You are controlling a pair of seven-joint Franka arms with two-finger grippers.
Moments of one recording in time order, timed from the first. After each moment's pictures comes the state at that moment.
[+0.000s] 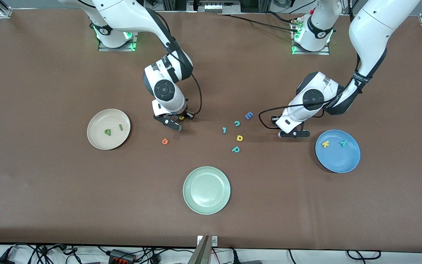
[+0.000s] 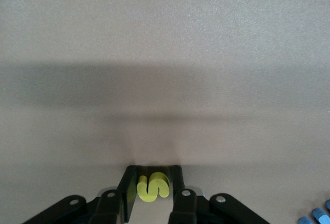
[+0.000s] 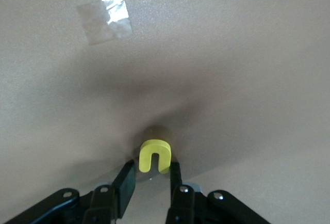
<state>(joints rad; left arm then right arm) 0.29 0.54 -0.63 -2.20 0.38 2.49 -0.66 0.73 0.59 -0.05 -1.93 0.23 2.40 1.01</state>
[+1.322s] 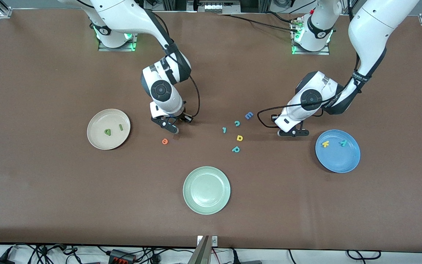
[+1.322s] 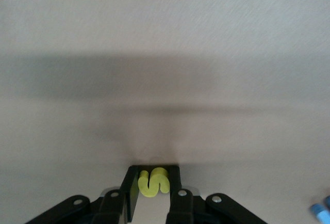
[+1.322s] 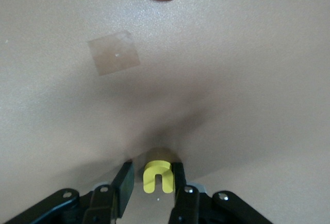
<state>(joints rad) 0.29 0.53 -0.64 -2.19 0.38 2.38 -0.66 0.73 0.59 -0.07 -1.93 0.23 2.46 1.01</state>
